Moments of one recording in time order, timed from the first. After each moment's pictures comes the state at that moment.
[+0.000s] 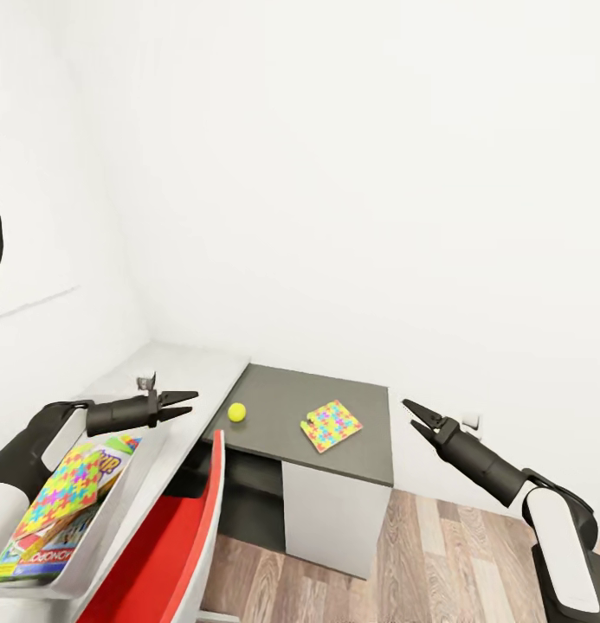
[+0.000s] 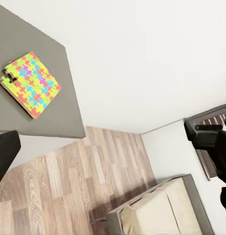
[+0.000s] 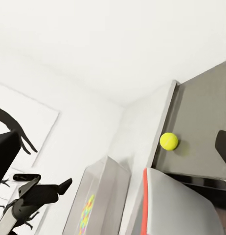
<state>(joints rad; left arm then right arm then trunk) -0.82 0.43 -0.14 -0.72 0.59 0.89 -1.12 -0.29 -0.04 -0.36 -1.56 -0.89 0.91 0.42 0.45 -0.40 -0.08</state>
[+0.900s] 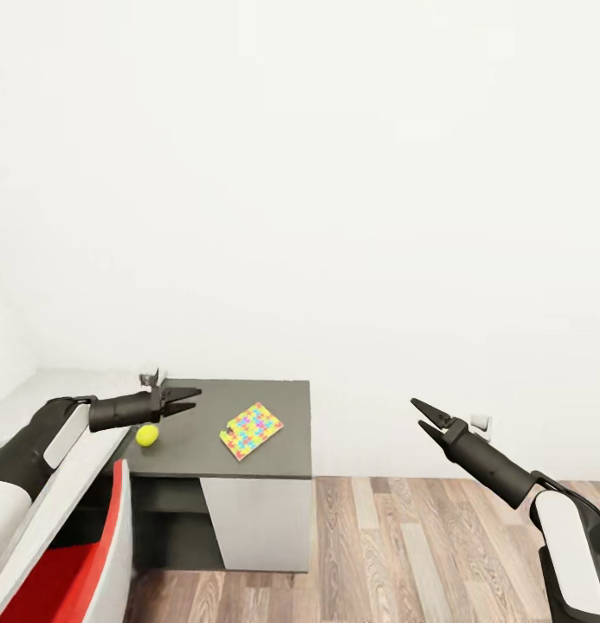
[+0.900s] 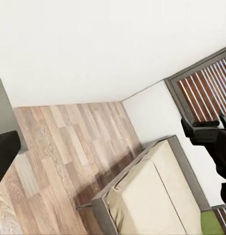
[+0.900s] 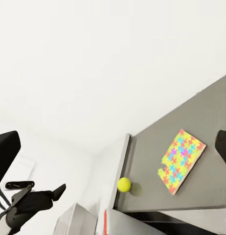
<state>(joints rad) -0.82 0.43 -0.14 -0.77 0.59 0.89 -1.12 -0.29 -0.04 -0.40 -1.56 -0.89 0.91 0.42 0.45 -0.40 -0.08</state>
